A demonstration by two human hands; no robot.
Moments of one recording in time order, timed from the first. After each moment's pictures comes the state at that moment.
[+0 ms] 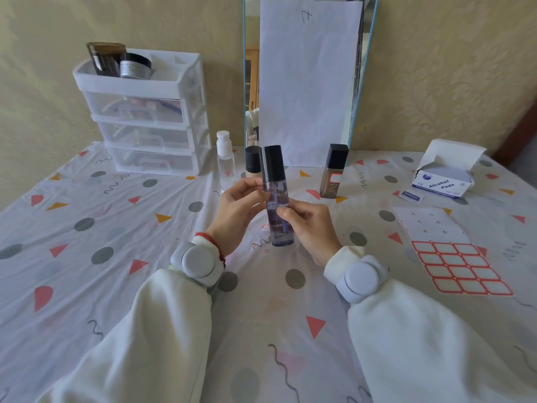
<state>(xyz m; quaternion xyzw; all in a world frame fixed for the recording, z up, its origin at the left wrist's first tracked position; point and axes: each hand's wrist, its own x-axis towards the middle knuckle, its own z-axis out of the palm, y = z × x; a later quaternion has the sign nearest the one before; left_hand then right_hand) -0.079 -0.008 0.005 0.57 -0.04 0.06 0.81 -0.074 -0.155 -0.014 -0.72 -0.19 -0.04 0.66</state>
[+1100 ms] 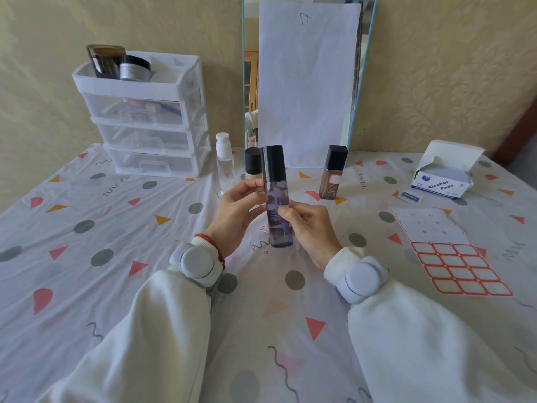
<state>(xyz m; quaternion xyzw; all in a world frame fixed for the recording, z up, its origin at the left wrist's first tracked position) -0.078 -0.005 0.003 0.59 -0.05 0.05 0.81 -0.074 -0.155 -0.015 -0.72 -0.19 -0.03 0.67</state>
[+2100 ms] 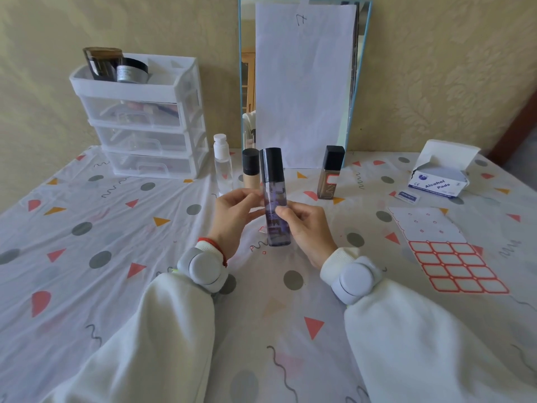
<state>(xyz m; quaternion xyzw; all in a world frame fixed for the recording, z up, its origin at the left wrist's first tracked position) -0.079 -0.010 -0.003 0.63 0.03 0.11 0.77 -0.066 -0.154 -0.023 -0.75 -0.15 -0.05 0.64</state>
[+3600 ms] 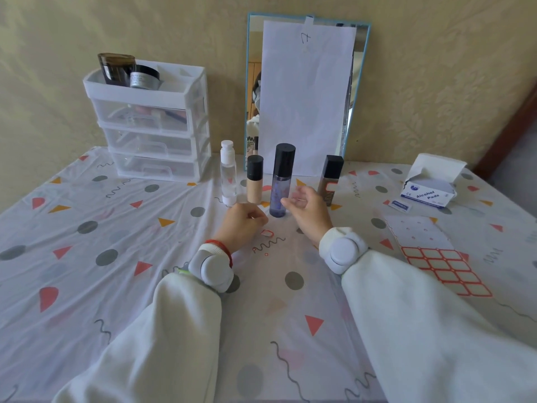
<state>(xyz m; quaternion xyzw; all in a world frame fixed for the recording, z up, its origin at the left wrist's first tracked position) -0.065 0.002 -0.018 0.88 0.02 0.08 0.47 -0.020 -0.155 -0.016 -0.83 -0.08 -0.06 0.55</state>
